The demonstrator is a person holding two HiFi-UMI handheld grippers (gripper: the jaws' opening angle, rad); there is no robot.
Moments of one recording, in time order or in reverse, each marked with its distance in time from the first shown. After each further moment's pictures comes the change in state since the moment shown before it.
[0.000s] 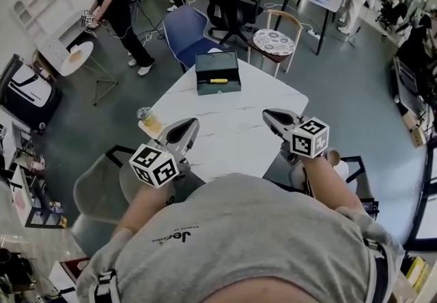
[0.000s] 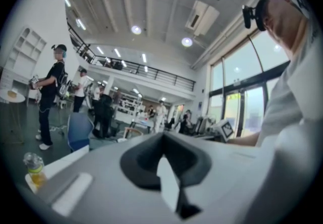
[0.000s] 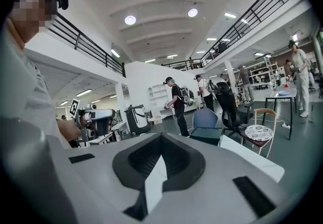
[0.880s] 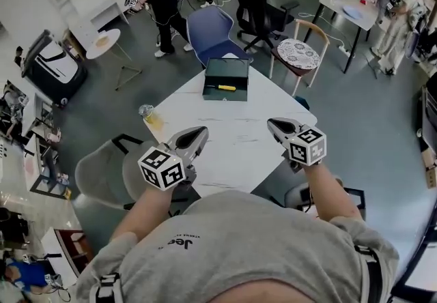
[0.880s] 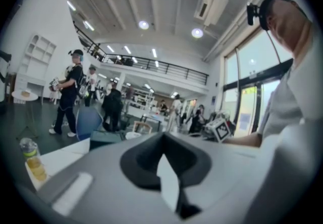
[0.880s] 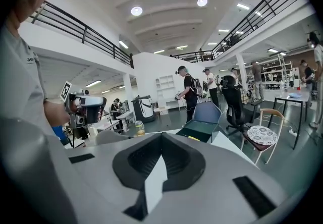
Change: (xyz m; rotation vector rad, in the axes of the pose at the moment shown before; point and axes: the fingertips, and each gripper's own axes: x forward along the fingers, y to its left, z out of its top) left arm 0.079 -0.040 -0.031 -0.024 0.067 0.153; right arm -0.004 -0.100 -0.030 -0.074 0.115 0.095
